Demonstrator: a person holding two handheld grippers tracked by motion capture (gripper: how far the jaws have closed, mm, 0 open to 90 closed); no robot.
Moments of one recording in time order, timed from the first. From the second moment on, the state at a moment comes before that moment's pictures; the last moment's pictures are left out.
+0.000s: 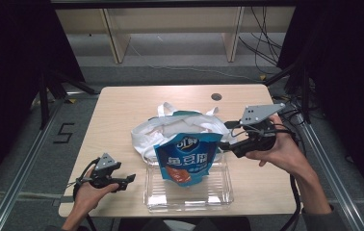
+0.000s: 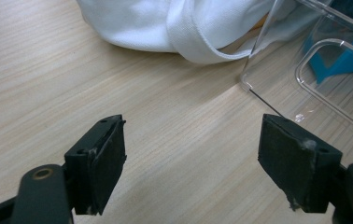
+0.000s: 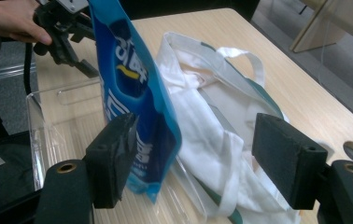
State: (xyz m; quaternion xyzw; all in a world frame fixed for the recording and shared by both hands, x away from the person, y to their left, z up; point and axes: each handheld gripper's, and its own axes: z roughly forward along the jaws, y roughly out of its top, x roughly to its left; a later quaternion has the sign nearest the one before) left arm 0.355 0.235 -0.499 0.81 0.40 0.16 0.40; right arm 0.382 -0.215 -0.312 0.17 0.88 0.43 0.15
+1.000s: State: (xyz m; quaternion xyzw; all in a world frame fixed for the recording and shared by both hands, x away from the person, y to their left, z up) left arm 0.355 0.235 -0.496 0.82 0.39 0.17 0.39; right arm 0.402 -0.273 -0.374 0.29 0.85 0.40 0.15
